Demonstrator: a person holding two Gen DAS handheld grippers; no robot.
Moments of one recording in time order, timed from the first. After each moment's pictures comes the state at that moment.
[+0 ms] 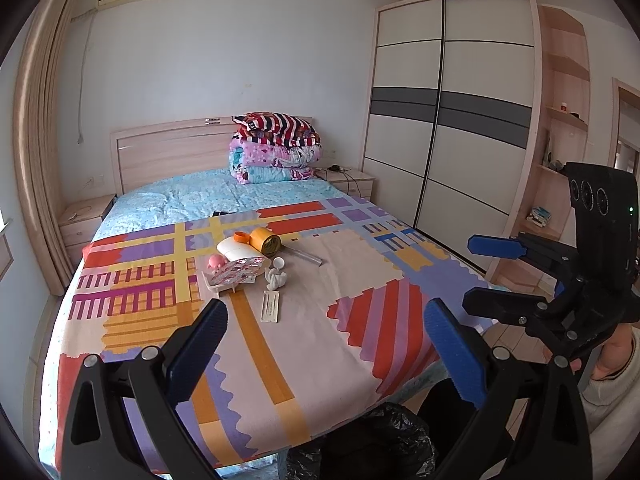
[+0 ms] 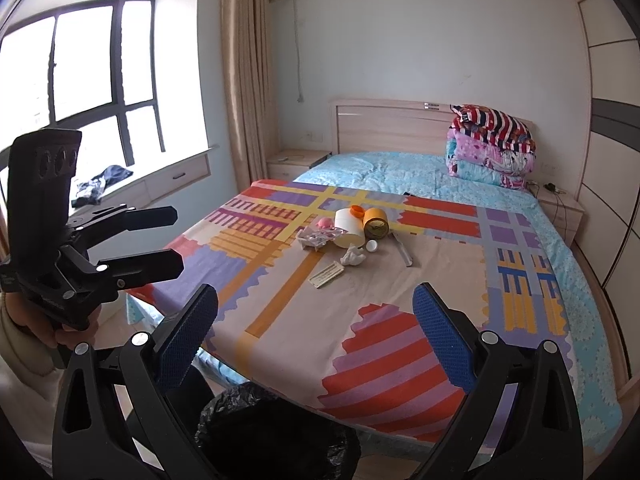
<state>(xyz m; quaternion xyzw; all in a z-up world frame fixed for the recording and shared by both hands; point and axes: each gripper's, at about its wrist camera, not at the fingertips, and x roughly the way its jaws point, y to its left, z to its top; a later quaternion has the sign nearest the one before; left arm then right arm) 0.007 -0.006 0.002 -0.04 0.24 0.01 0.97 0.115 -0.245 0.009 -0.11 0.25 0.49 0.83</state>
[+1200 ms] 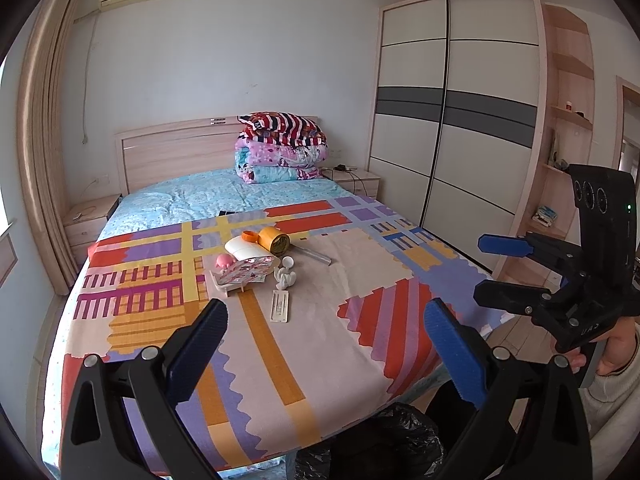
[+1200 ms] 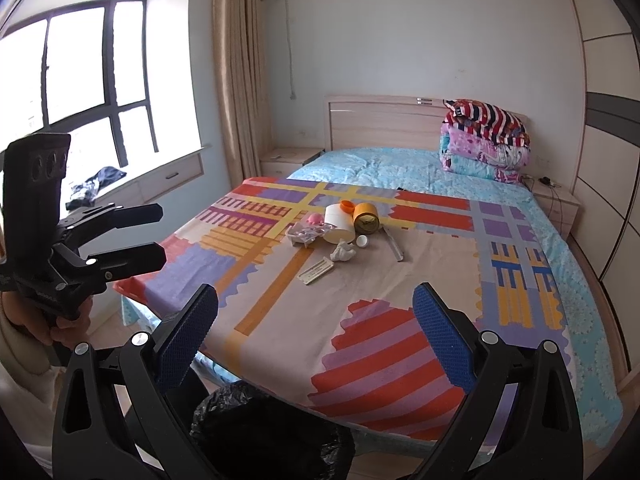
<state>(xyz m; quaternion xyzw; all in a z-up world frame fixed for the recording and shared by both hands) 0.009 0.001 -0.001 -0.04 0.24 0.02 0.97 0.125 -0.248 0.006 -0.11 0.25 0.48 0.83</state>
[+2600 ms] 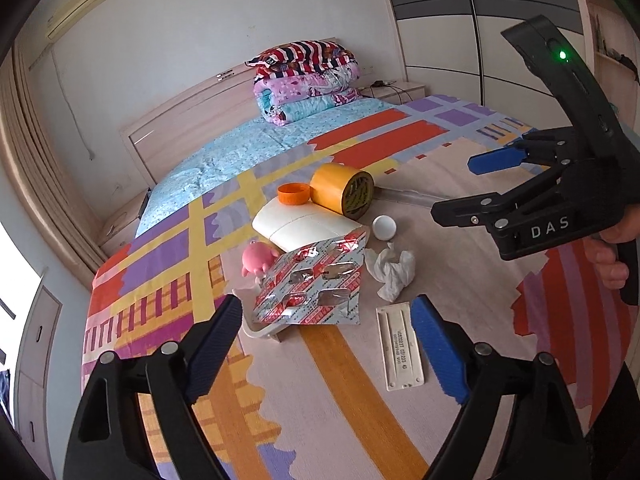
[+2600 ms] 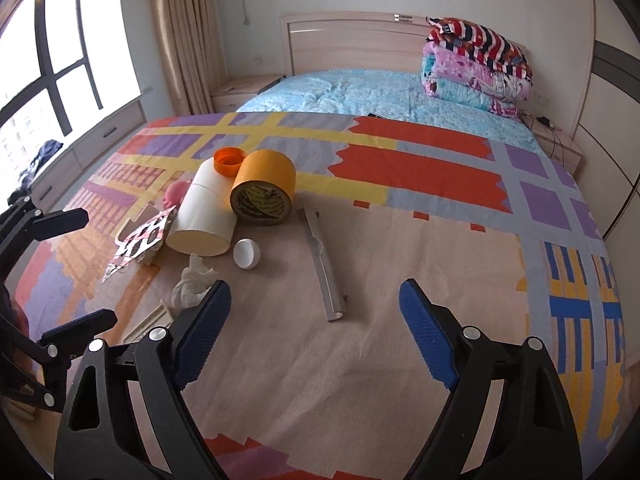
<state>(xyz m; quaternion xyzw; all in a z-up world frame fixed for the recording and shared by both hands) 0.209 0.067 -0.108 0.11 0.38 0.10 0.91 0.335 -0.095 -0.114 -0.17 0.39 0.41 0.81</state>
